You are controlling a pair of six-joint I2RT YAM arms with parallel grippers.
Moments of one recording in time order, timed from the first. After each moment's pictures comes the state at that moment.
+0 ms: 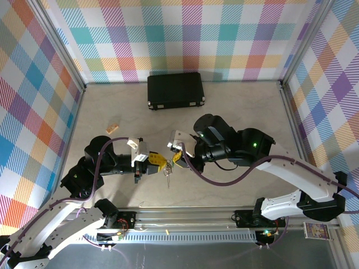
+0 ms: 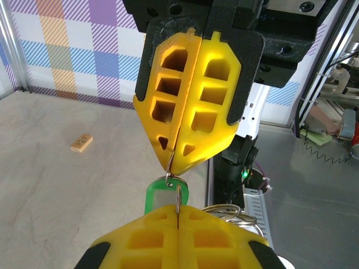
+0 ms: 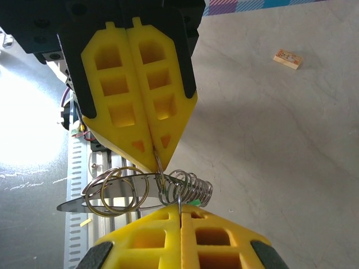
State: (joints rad) left arm -0.69 0.67 0.86 -0.40 0.71 0.06; right arm 1.15 1.29 1.60 -1.00 -0.20 -0.20
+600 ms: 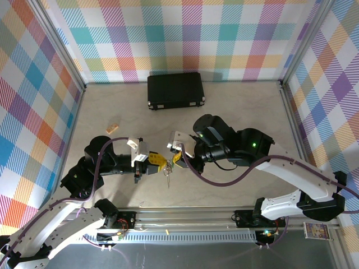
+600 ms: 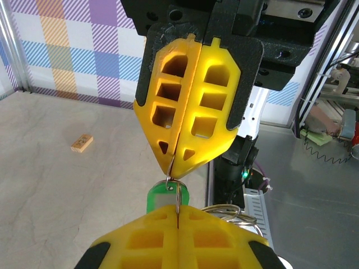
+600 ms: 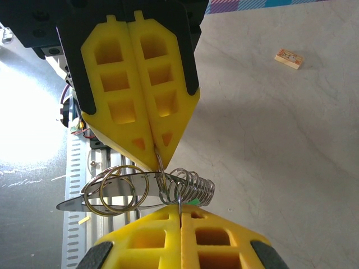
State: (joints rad) left arm -0.69 0.67 0.85 -0.40 0.71 0.06; right arm 1.15 1.29 1.59 -1.00 -0.20 -0.21
